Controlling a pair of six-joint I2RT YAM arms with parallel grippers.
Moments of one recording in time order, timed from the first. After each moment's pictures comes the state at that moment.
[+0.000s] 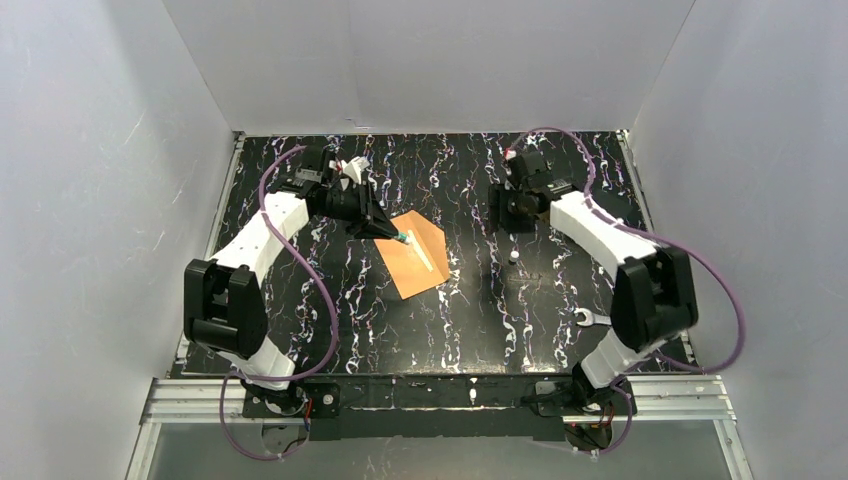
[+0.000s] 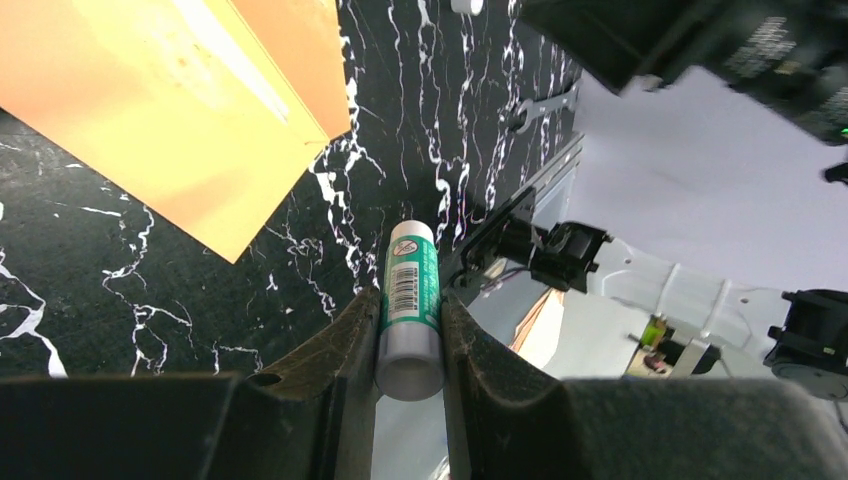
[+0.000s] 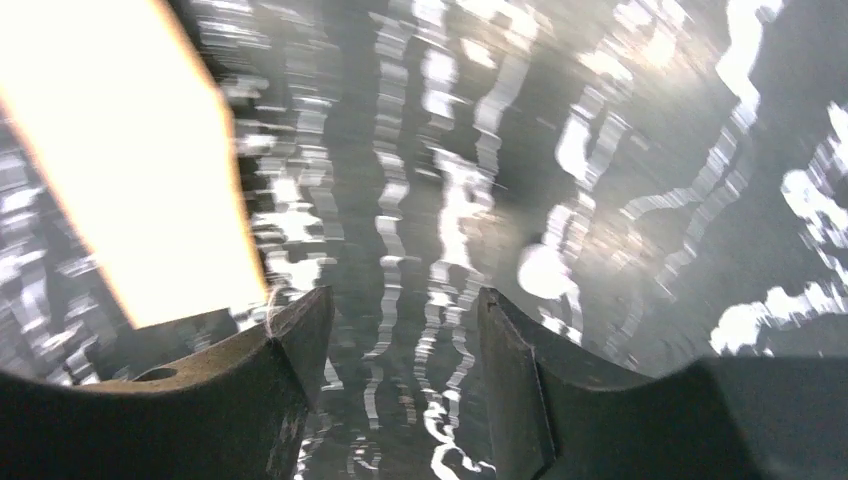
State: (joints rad) left arm -0.24 1.58 1.26 -0.68 0.79 -0.52; right arm 0.41 1.66 1.25 -0.65 -0.02 0.38
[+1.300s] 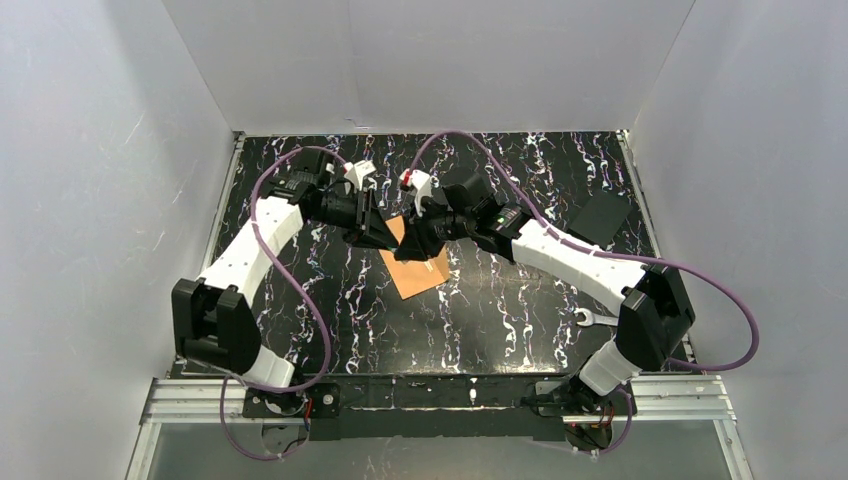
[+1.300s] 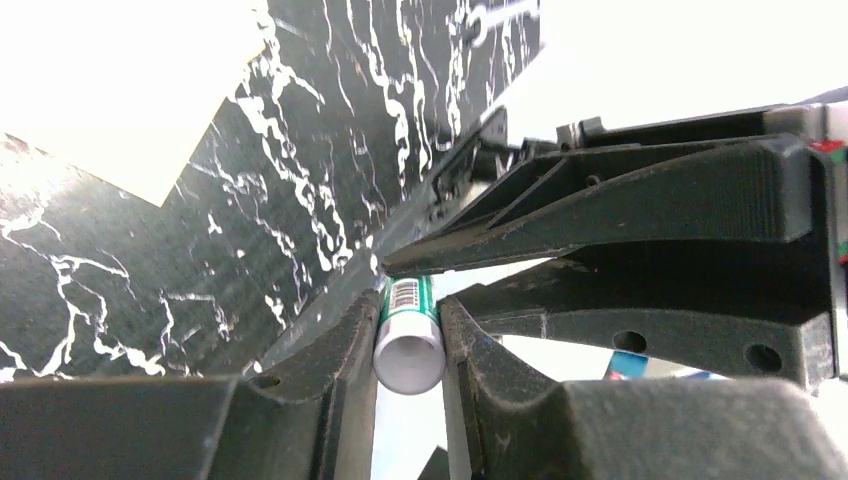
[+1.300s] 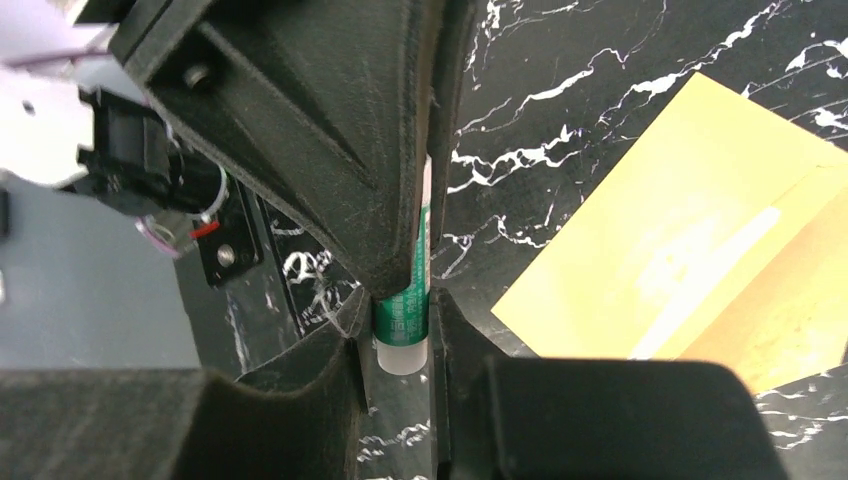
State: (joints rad) left arm -0.27 1.52 1.32 -0.92 0.93 -0.34; right arm 0.85 1.56 1.29 -0.29 -0.54 0.11
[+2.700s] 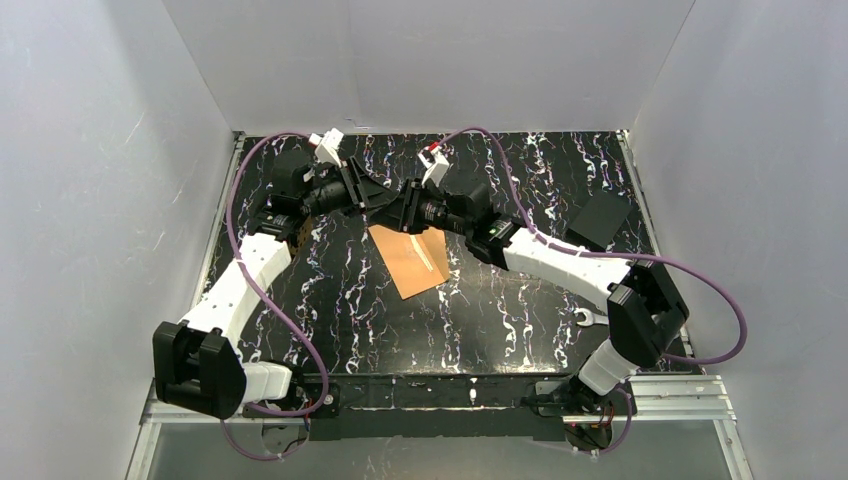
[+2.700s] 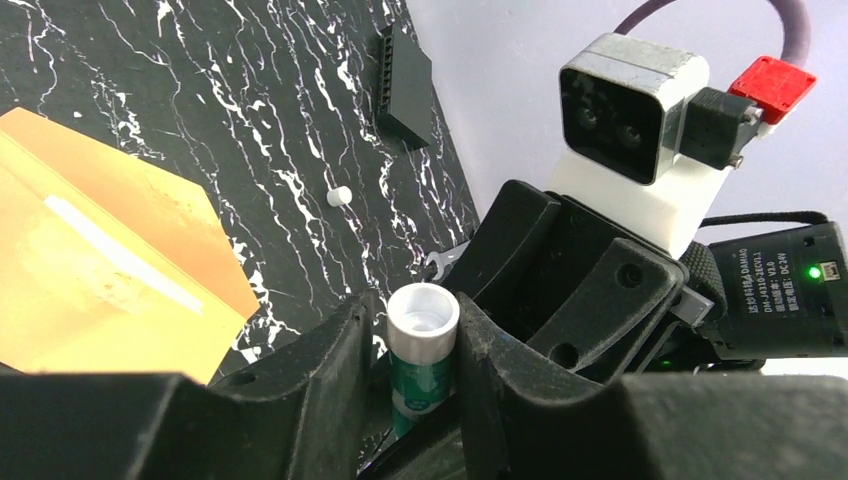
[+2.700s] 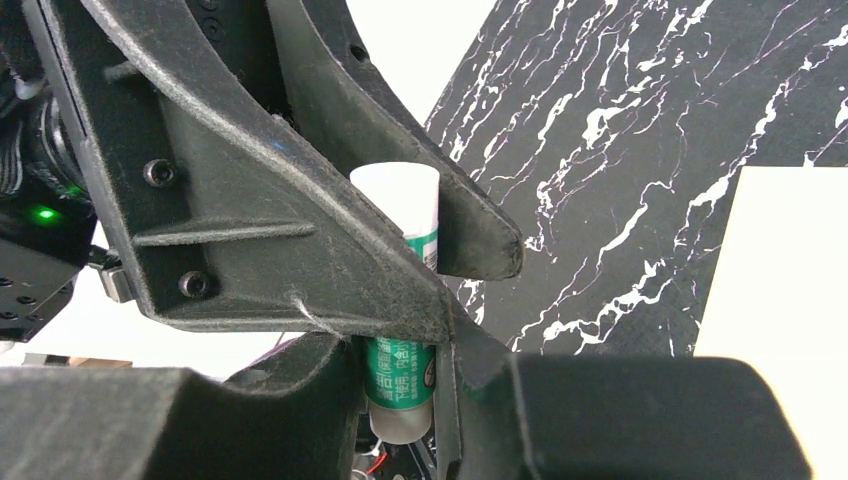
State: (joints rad) left arm -0.26 1.28 1.04 -0.08 0.71 -0.77; right arm 0.86 1.59 1.19 0.22 -0.27 0.81
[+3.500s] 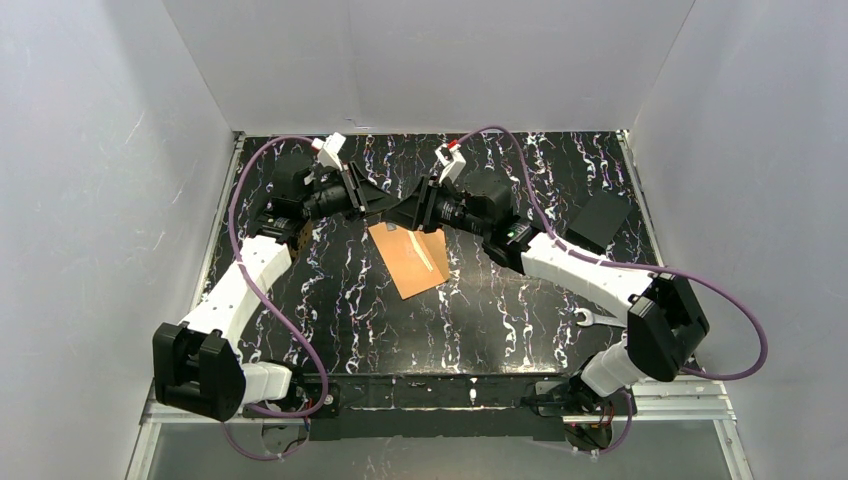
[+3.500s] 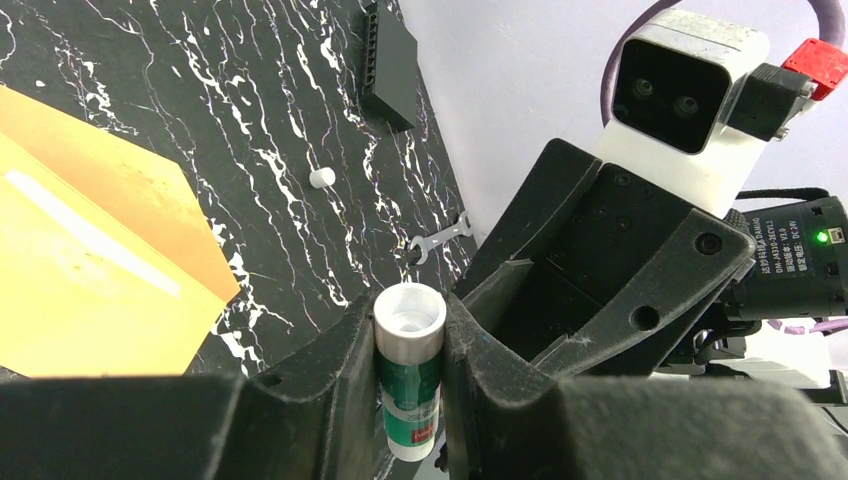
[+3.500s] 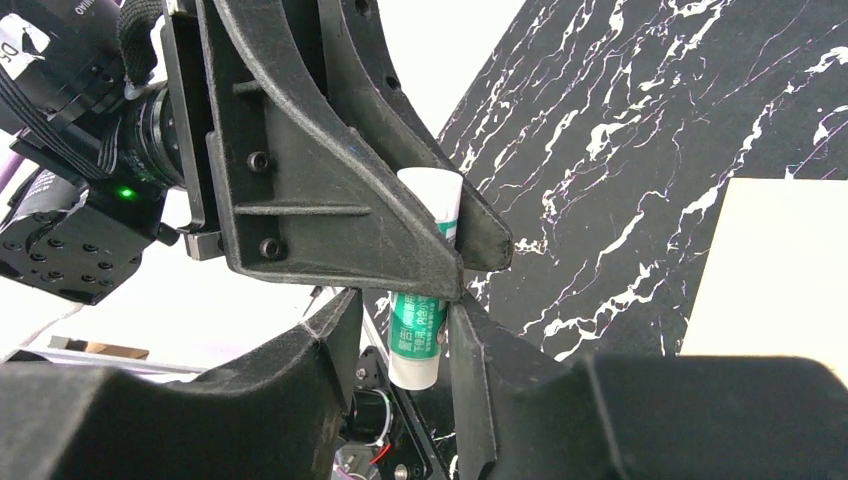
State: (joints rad) left arm -0.26 1.27 1.02 -0.06 0.75 -0.81; right arm 0.83 1.49 1.11 0.27 -0.32 0.81
